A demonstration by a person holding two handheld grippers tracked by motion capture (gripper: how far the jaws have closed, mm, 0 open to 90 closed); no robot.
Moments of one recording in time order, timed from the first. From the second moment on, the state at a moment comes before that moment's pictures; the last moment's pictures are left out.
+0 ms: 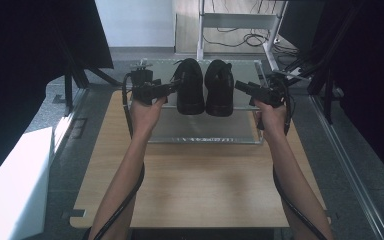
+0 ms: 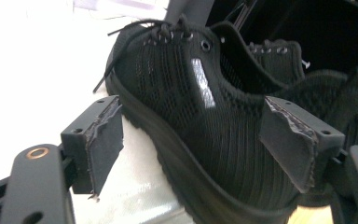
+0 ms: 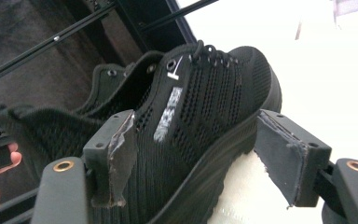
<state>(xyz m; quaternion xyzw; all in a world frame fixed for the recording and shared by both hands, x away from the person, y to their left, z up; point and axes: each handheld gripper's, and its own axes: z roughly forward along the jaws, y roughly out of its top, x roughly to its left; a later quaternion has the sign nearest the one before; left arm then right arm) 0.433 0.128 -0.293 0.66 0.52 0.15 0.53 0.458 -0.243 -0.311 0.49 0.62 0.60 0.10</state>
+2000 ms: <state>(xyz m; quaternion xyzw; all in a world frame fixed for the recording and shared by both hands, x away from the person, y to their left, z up) 0.324 0.150 -0.426 0.71 0.48 0.15 0.50 0.351 -0.259 -0.403 0.42 0.72 0.55 0.11</state>
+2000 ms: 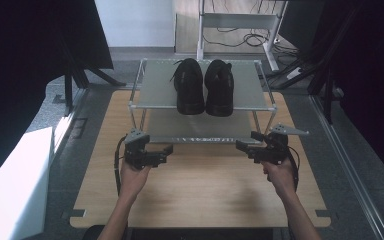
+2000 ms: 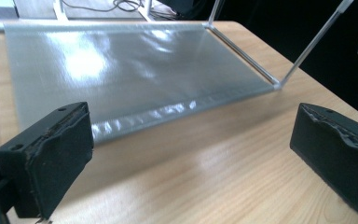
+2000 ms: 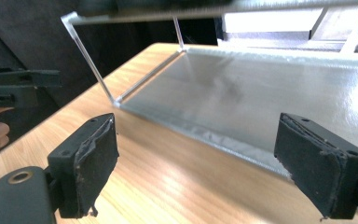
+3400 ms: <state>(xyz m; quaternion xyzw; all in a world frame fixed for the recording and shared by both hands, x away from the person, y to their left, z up) 0.284 0.126 -0.514 0.82 0.43 0.17 0.32 0.314 -0.250 -0.514 0.38 0.84 0.35 0.14</state>
